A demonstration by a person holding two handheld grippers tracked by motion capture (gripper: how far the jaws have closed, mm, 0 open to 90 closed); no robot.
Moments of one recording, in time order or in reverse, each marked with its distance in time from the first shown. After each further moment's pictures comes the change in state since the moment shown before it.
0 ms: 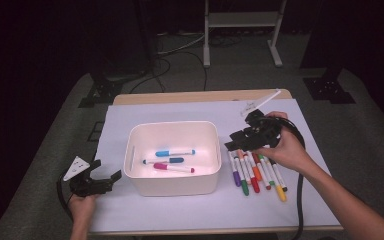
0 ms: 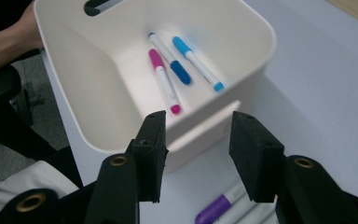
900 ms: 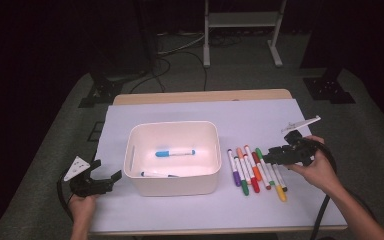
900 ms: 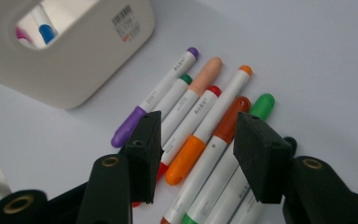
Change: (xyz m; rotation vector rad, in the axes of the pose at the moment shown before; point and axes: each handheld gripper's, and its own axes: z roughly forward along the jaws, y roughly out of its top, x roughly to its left) left arm 0.000 0.000 0.000 -0.001 0.003 0.009; right arm -0.068 -0.119 -0.005 0.002 -0.135 0.238
